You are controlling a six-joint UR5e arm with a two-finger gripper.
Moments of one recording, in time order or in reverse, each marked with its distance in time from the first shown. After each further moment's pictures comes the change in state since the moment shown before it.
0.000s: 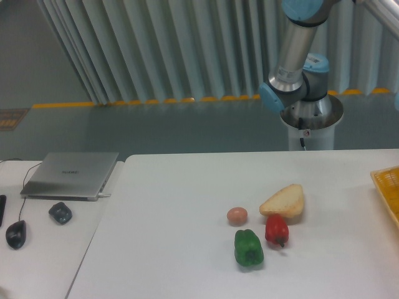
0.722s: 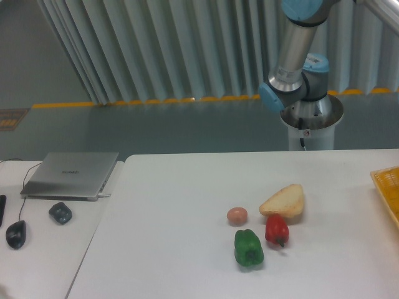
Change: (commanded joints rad) arm -0.014 0.006 0.142 -0.197 -0.003 -0.014
